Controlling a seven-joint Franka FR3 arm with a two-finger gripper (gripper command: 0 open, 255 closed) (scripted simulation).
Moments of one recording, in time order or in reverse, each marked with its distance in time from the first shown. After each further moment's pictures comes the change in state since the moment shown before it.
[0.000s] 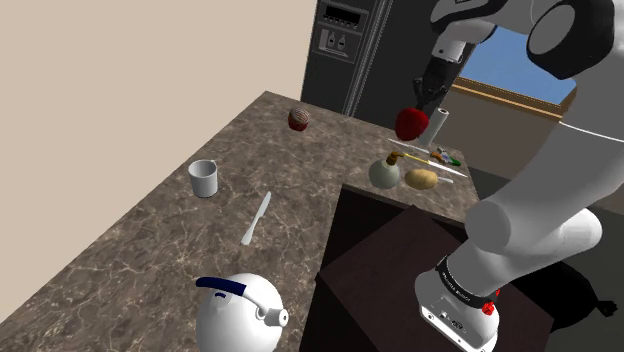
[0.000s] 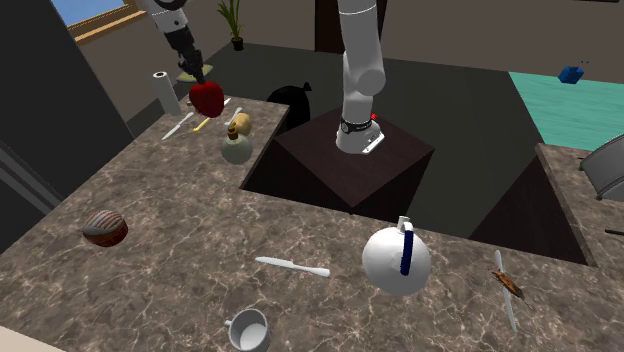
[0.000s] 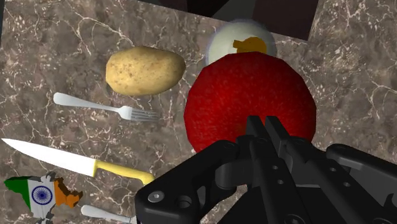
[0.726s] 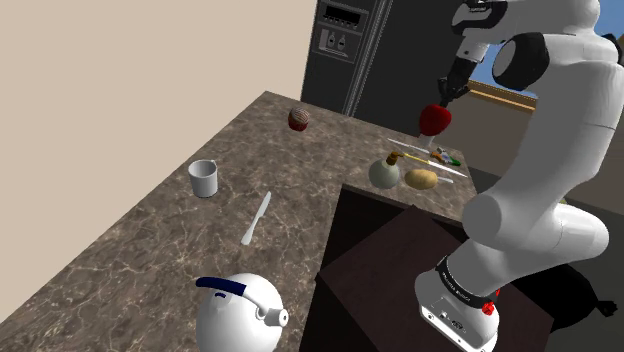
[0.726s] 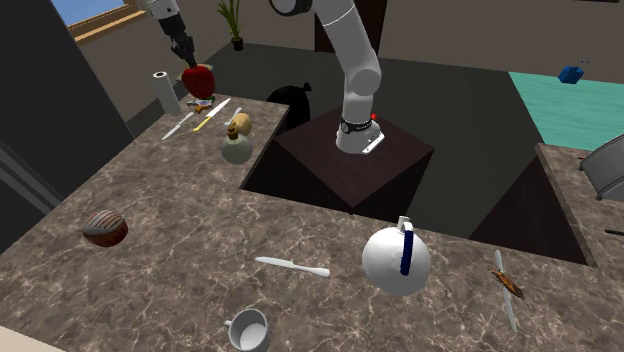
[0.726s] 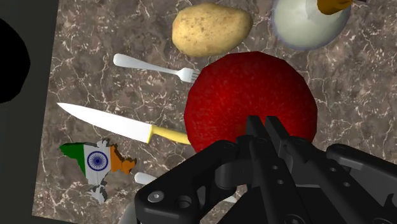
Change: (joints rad) arm -0.169 0.311 -0.061 0.458 0.028 -0.165 -0.197
